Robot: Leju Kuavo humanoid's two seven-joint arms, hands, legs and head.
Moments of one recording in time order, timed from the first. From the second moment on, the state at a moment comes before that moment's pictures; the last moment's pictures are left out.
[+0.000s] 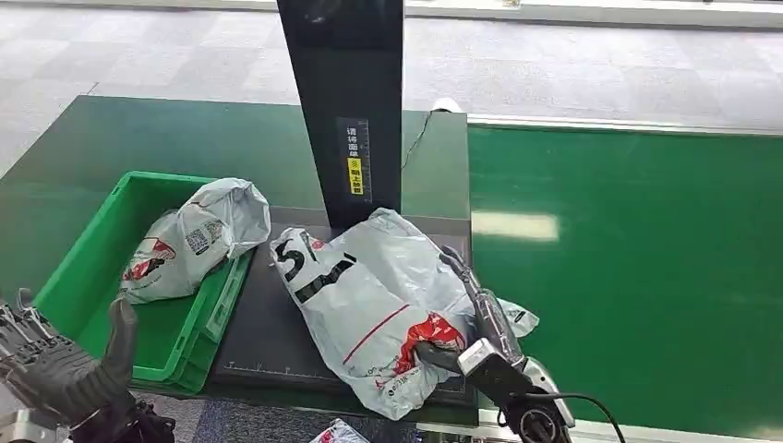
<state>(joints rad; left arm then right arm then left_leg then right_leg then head) 0.17 -0.14 -0.06 -1.96 -0.23 0.65 -0.68 -0.02 0.00 0.27 -1.55 0.34 -0.04 -0.49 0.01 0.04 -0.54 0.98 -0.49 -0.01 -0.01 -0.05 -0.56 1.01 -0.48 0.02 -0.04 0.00</state>
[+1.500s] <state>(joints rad) 0.08 -0.02 -0.42 -1.74 -0.85 0.03 -0.31 -0.05 0.12 -0.03 -1.50 -0.76 0.29 -0.44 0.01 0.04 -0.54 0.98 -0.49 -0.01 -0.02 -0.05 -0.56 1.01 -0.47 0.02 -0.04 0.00</state>
